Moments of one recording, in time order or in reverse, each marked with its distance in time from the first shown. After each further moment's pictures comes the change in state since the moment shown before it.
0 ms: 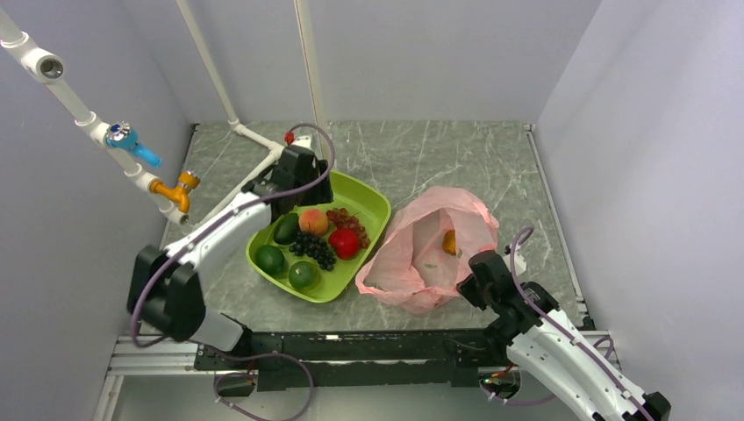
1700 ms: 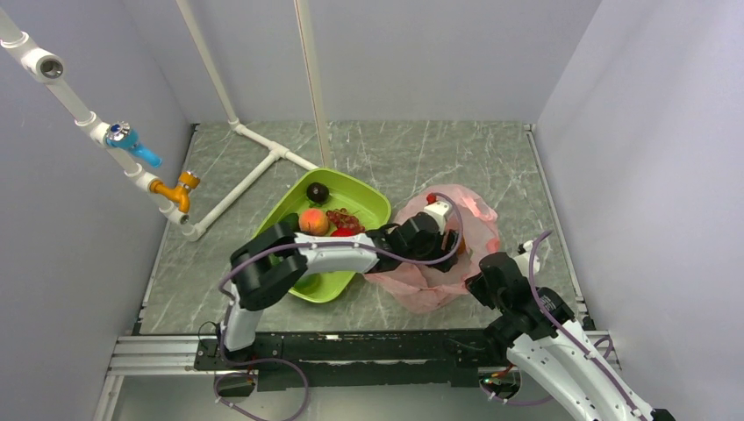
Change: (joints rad) left arm -0.605 0.556 0.193 0.530 0.136 -0.076; right arm 0.000 -0.103 0.082 -0.113 0.079 -0.011
